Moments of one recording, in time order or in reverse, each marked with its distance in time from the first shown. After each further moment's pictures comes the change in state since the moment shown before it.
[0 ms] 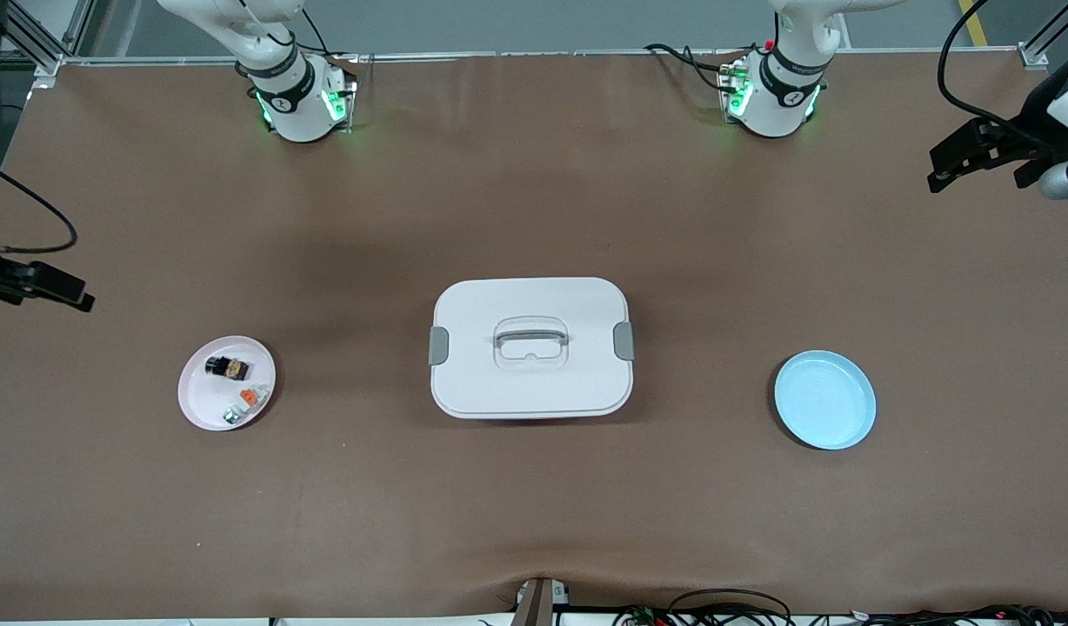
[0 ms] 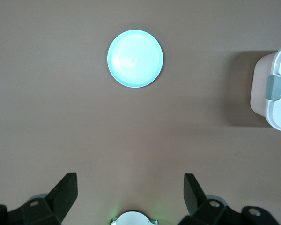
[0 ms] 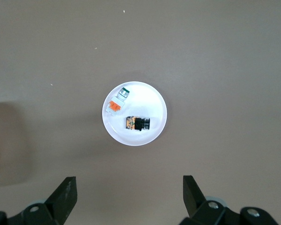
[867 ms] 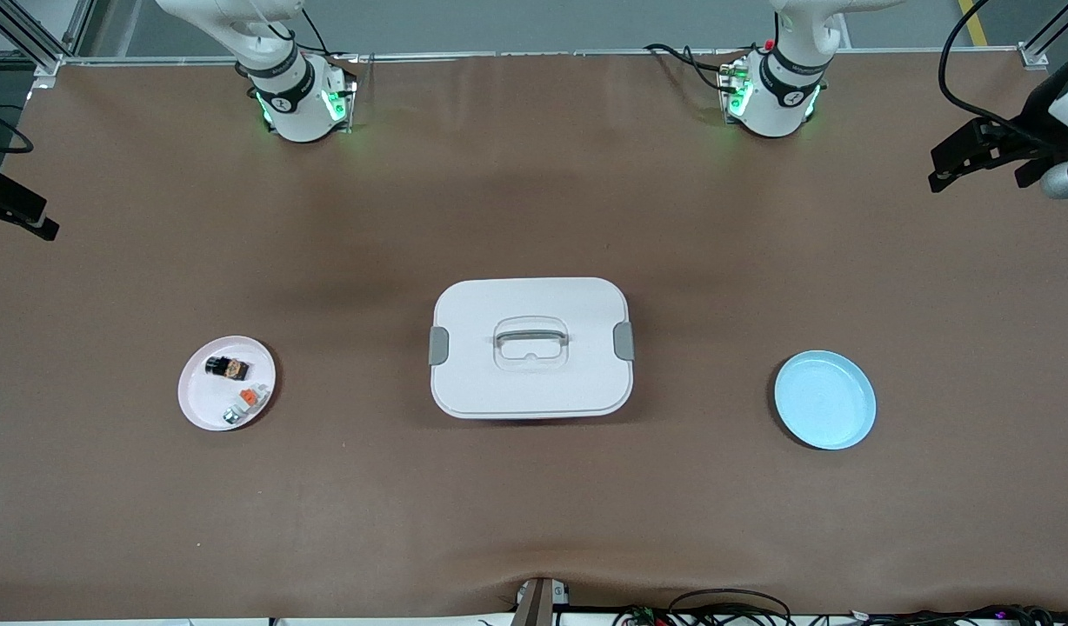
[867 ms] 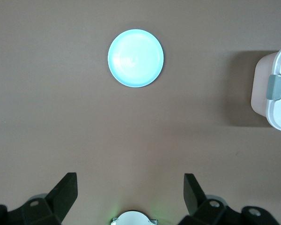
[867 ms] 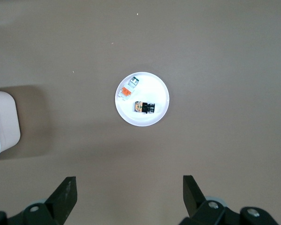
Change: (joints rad) left arm 0.001 -0.001 0.002 -0.003 0.000 0.000 0.000; right arm 0.042 -0.115 -0.005 0.162 -0.008 -0.246 -0.001
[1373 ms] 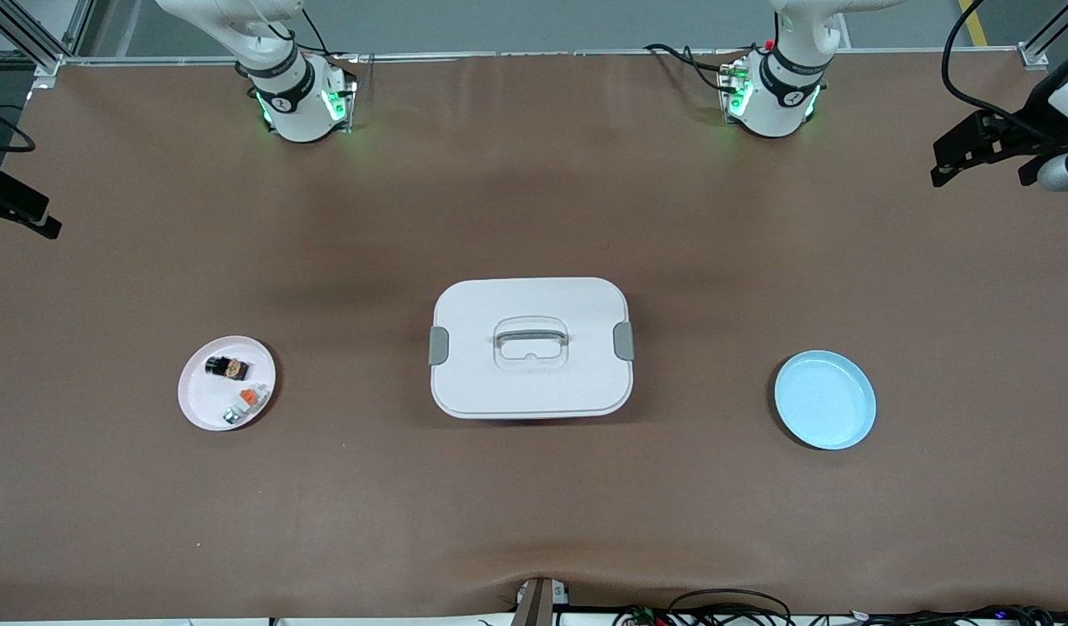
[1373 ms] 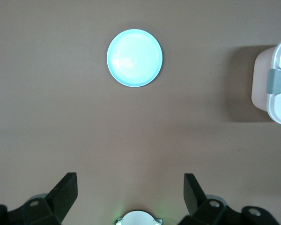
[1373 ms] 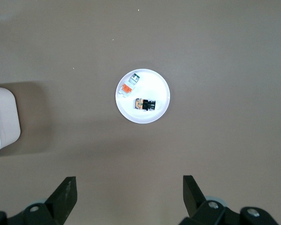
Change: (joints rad) left arm 0.002 -0.008 0.001 -0.005 0.000 -0.001 0.027; right arm 0.004 0.000 0.002 0.000 0.000 -0.017 -0.005
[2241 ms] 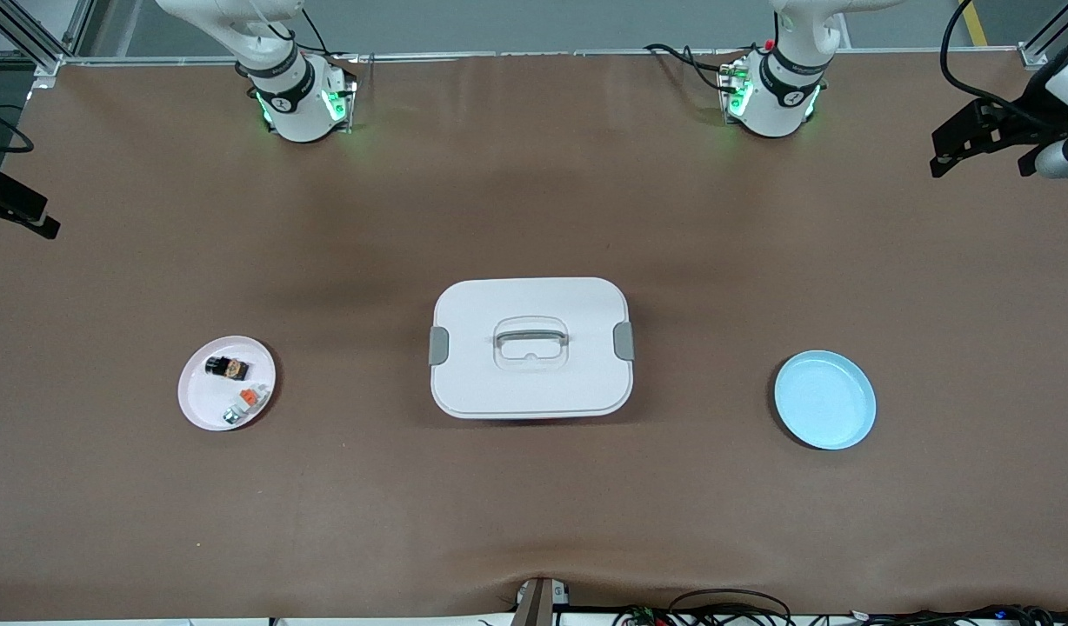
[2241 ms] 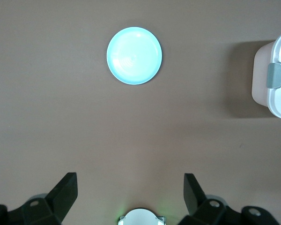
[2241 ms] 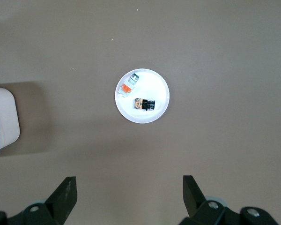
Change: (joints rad) left arm 0.000 -0.035 -0.001 -0.031 0.000 0.000 0.030; right arm 0.000 0.000 -0.002 0.000 0.001 0.000 -0.001
